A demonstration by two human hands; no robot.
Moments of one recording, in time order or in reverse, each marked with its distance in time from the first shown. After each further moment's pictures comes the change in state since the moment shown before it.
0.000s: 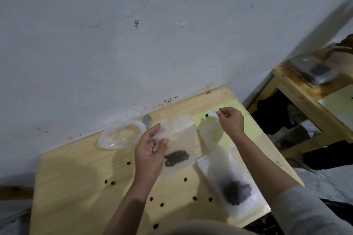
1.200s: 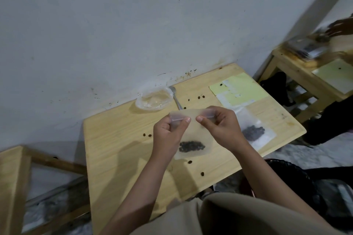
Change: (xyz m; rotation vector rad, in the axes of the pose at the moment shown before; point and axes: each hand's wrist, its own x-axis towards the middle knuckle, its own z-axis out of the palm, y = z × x) left_hand -0.107 0.015 -0.110 -0.065 -0.159 0.122; right_hand -0.288 -0.072 0.011 0.415 -0.341 -0.410
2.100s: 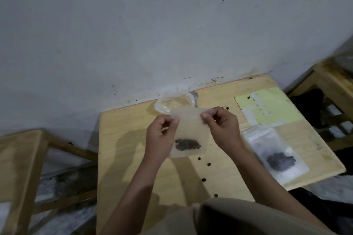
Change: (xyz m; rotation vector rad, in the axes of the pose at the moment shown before) left_hand 0.055 -0.024 -0.056 0.183 0.202 0.010; right_hand 0.070 0.026 0.052 0.022 0.039 0.094
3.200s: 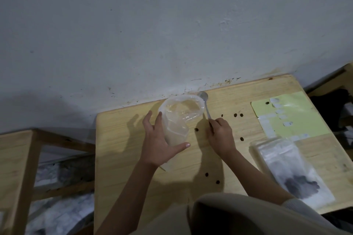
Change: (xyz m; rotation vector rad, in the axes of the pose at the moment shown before) left_hand 0.065 -0.062 -0.015 0.631 -0.200 -0.105; right_hand 0.081 0.149 0.014 -0.941 -0.119 -0.202
